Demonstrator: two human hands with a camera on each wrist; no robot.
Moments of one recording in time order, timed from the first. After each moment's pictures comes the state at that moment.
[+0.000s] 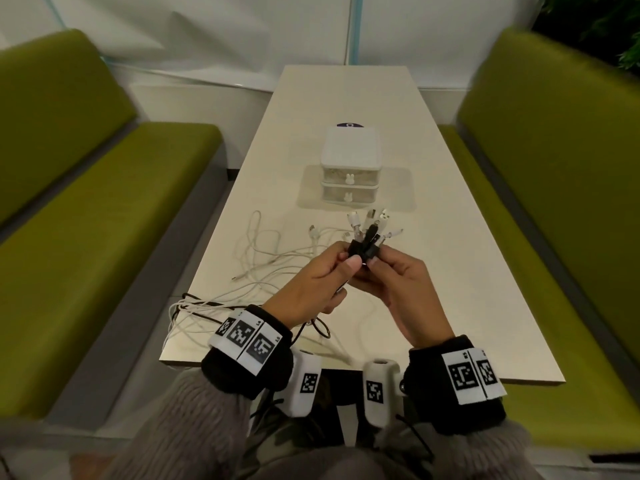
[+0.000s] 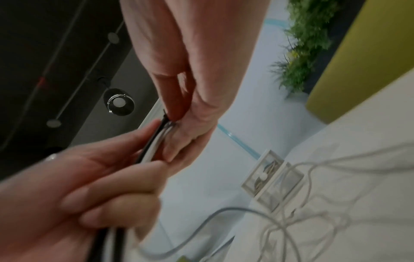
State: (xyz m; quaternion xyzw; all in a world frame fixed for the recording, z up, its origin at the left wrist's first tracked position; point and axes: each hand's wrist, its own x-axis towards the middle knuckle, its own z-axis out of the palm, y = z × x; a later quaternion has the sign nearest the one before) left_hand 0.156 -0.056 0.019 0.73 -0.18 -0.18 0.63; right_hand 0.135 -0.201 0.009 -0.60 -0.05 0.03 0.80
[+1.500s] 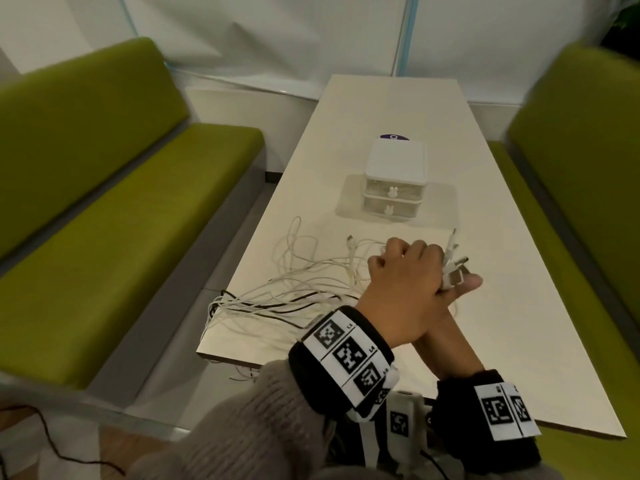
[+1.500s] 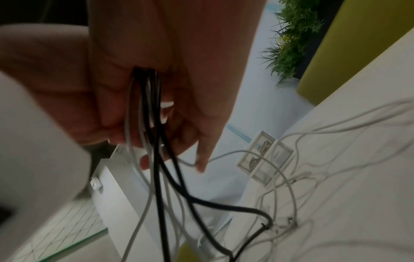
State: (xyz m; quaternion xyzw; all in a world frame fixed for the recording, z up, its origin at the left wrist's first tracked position) left_hand 0.157 -0.113 0.035 0.95 -0.21 0.02 0.22; right_hand 0.144 -0.194 -0.028 -0.65 -0.03 0.07 0.75
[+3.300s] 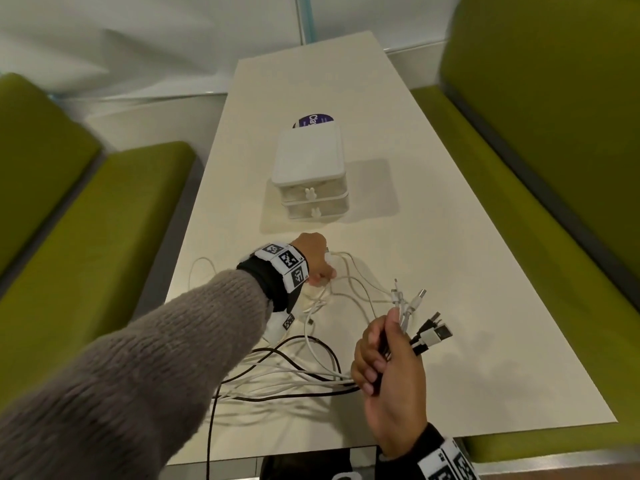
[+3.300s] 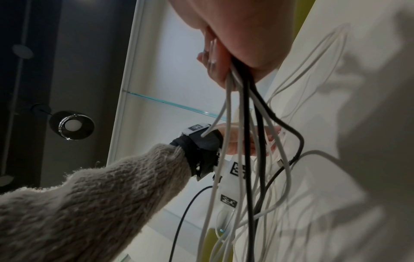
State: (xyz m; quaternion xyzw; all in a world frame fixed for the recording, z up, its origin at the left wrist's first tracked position) left_hand 0.354 -0.125 -0.034 0.95 -0.13 -0.29 0.06; right_hand 0.148 -0.206 -0.041 -0.30 0.24 -0.02 0.92
